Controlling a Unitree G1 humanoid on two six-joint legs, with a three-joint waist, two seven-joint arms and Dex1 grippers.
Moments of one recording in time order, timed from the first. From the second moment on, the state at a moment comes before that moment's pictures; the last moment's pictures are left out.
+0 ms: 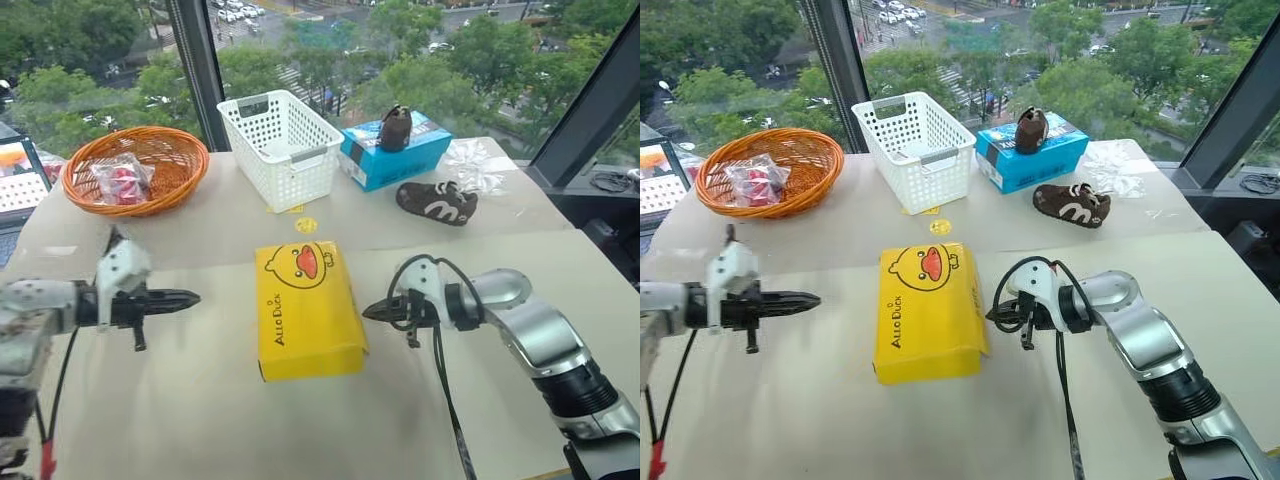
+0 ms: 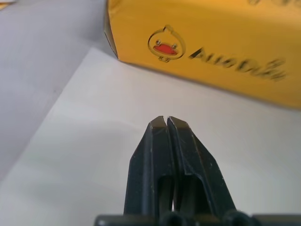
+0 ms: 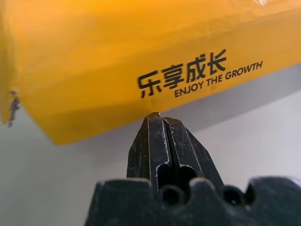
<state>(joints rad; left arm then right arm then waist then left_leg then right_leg) -0.16 0.99 0.29 -0.01 -0.47 0.44 -1.32 -0.50 -0.70 0.25 -0.19 0.25 0.55 1.11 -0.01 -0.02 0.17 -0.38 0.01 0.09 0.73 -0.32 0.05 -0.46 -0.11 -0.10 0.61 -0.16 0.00</state>
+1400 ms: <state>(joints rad) 0.28 0.93 0.64 -0.39 -0.73 0.68 -1.12 -0.73 -0.67 0.26 0.23 0.24 0.29 1.35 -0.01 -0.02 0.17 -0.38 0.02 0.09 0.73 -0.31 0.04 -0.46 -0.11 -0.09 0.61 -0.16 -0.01</state>
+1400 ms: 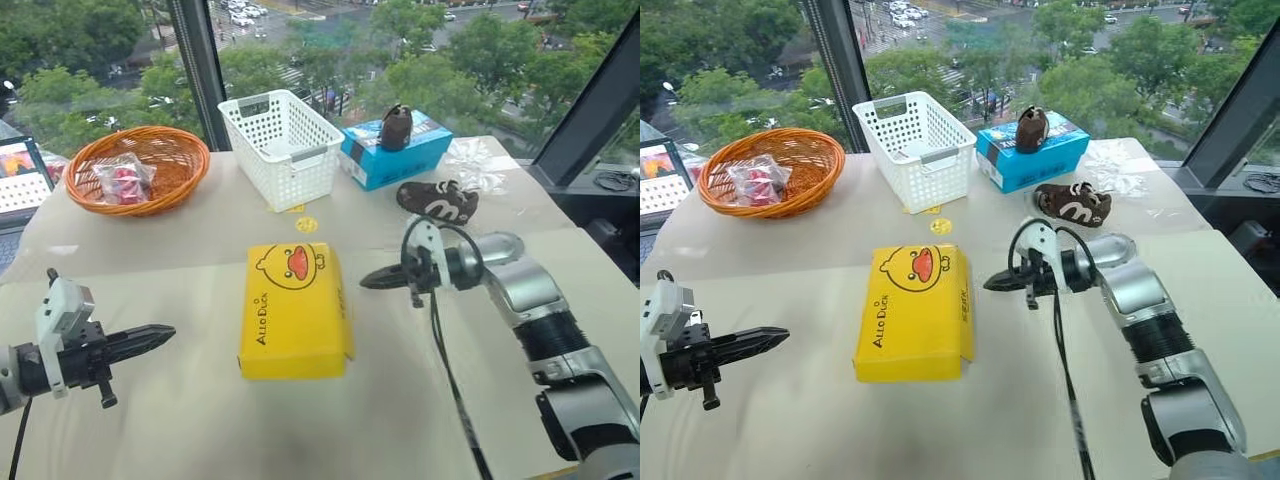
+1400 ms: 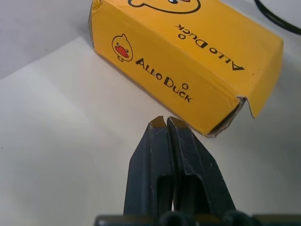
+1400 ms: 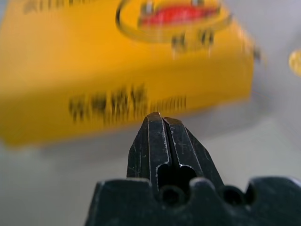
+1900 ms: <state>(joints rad) 0.23 0.95 0.63 -0.39 -0.75 0.70 -1.10 -0.61 -0.51 0.44 0.00 0.10 0.29 1.24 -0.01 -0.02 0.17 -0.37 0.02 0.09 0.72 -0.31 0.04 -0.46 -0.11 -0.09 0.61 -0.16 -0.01</state>
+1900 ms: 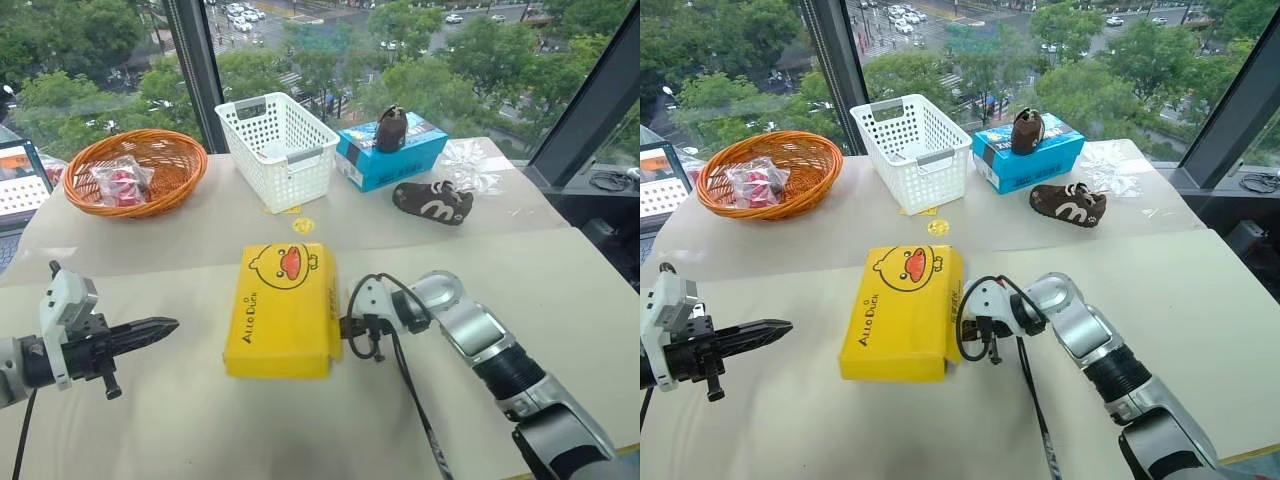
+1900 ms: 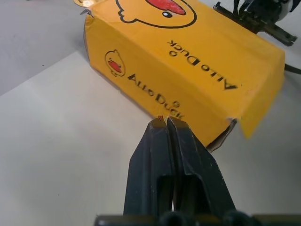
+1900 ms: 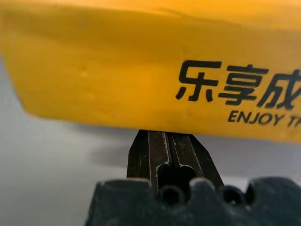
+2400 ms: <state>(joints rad) 0.32 0.93 0.67 -0.42 -0.75 0.70 -1.10 -0.74 -0.46 0.34 -0.05 0.24 0.44 1.22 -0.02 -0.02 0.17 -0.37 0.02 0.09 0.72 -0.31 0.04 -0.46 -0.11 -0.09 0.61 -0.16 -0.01</state>
